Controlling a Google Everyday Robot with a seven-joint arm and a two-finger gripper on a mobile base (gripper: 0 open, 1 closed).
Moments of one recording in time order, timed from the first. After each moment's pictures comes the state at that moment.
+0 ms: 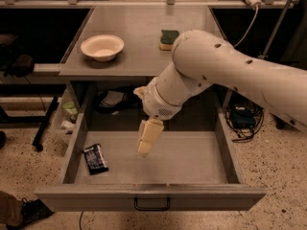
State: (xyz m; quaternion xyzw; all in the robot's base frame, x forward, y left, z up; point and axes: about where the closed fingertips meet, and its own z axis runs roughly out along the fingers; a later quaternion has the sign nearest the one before) arm 0.501 0.039 0.799 -0.72 0.63 0.15 0.25
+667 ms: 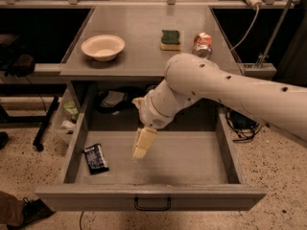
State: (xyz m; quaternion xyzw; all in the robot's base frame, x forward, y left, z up) arm 0.521 0.052 0.744 -0.70 0.65 0.16 0.25
